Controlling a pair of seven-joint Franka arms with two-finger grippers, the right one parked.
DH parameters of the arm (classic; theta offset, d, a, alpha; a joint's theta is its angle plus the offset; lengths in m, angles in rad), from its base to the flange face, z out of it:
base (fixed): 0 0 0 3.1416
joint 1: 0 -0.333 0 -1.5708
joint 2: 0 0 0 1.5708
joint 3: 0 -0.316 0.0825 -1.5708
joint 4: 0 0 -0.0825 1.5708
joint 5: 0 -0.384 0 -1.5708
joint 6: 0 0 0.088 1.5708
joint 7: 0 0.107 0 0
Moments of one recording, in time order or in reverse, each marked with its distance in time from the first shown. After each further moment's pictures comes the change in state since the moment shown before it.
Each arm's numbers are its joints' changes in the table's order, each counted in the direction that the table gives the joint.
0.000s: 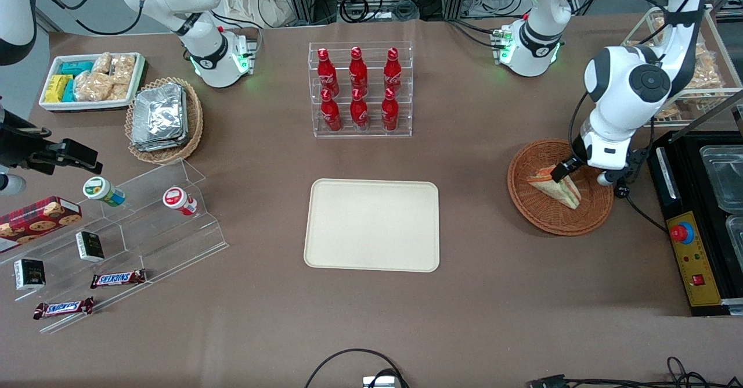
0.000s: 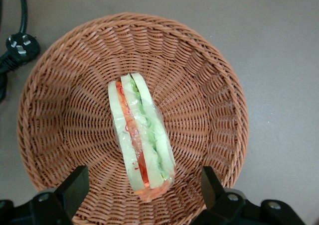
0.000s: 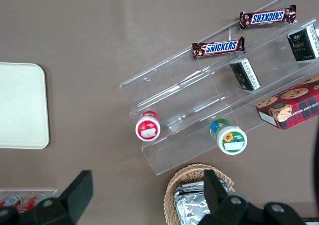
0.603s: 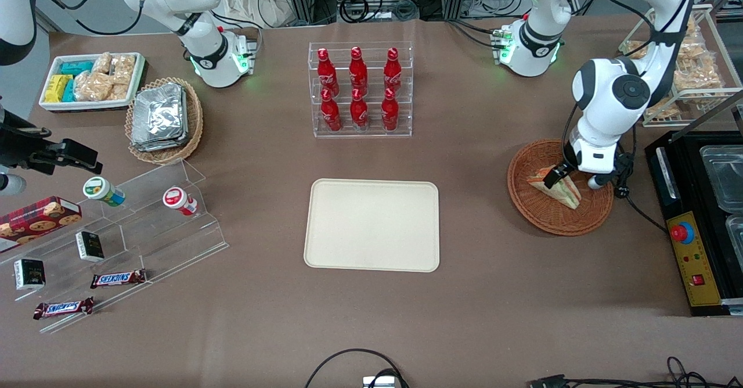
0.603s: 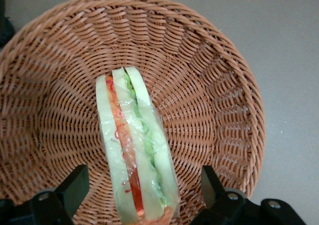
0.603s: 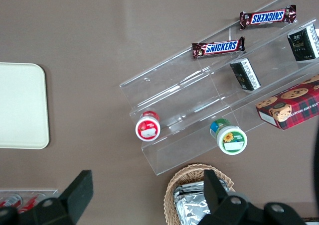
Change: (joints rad) arm 0.000 -0.096 0.000 -0.056 0.000 0.190 -0.039
